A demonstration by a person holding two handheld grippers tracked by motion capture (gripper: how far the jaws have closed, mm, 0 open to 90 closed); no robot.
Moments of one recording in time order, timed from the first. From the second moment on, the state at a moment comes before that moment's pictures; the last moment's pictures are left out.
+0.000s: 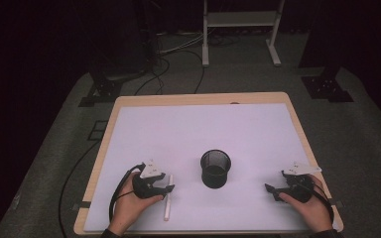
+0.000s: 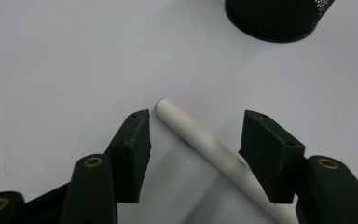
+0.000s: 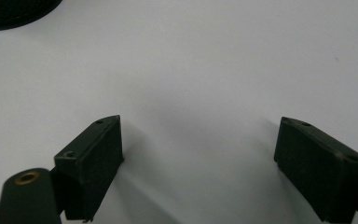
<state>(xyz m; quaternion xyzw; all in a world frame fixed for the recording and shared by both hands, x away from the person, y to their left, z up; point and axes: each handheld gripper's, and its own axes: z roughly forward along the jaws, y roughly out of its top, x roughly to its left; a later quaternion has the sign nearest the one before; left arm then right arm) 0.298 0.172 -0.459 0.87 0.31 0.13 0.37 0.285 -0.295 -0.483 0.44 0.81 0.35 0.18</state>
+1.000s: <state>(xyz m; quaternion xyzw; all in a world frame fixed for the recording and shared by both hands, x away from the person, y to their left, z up) 0.314 0.167 -0.459 0.89 0.31 0.11 0.31 0.285 -0.295 -0.483 0.44 0.81 0.35 0.18</state>
